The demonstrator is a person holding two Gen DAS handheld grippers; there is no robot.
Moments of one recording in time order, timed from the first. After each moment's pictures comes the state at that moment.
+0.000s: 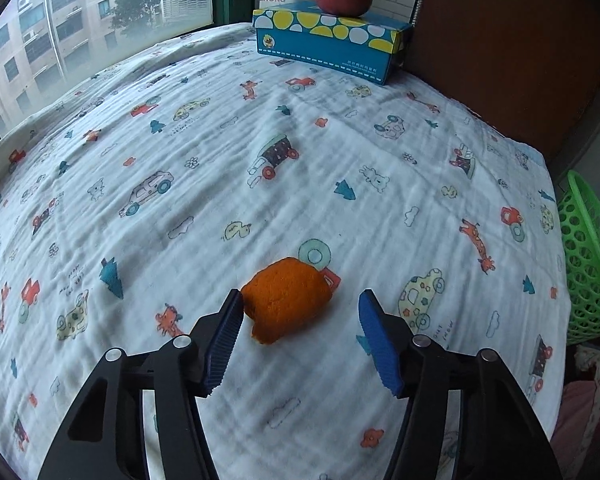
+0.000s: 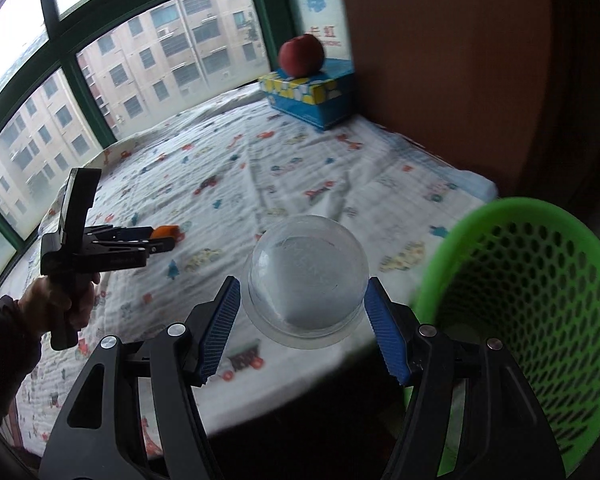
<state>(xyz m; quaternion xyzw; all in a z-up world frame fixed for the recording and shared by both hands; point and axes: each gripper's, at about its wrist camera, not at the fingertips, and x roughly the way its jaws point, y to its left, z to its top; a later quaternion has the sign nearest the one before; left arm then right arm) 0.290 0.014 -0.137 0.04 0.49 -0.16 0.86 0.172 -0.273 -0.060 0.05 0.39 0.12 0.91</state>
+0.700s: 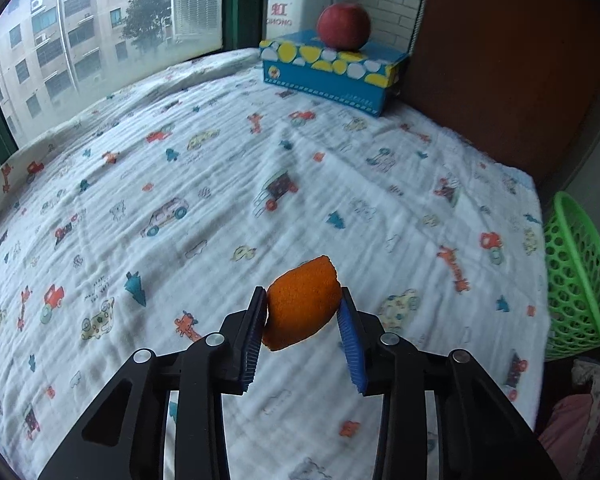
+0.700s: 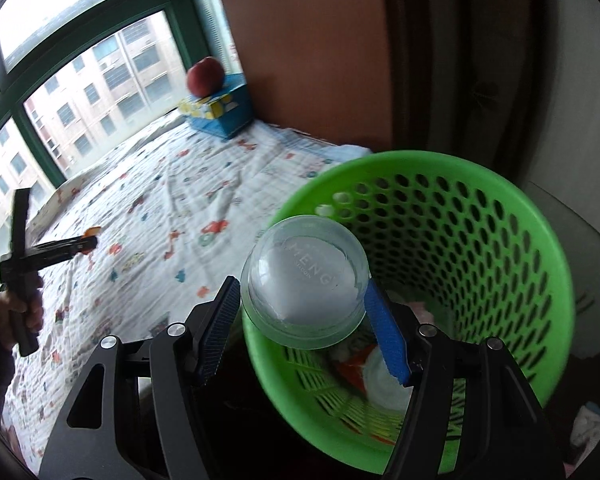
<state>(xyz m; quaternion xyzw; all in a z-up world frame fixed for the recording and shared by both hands) 0.272 0.014 -0.100 0.03 0.45 -0.15 0.88 0.124 -0.367 -0.067 0.10 0.39 0.02 0.92</state>
